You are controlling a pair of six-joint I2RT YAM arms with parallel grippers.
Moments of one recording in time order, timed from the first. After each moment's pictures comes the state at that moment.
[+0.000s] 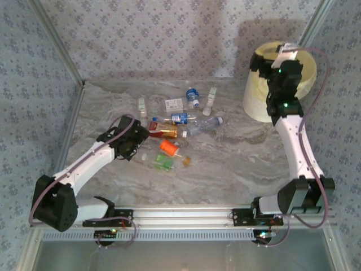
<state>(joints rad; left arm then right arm) -0.46 1.26 0.85 -0.61 -0.09 -1.29 0.03 1.34 1.34 0.01 0.07 0.11</state>
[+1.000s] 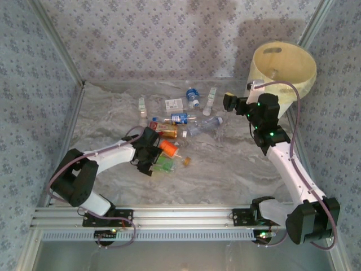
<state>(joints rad) -0.62 1.52 0.81 -0.55 0.11 -1.74 0.19 1.12 0.96 -0.04 -0.06 0.14</state>
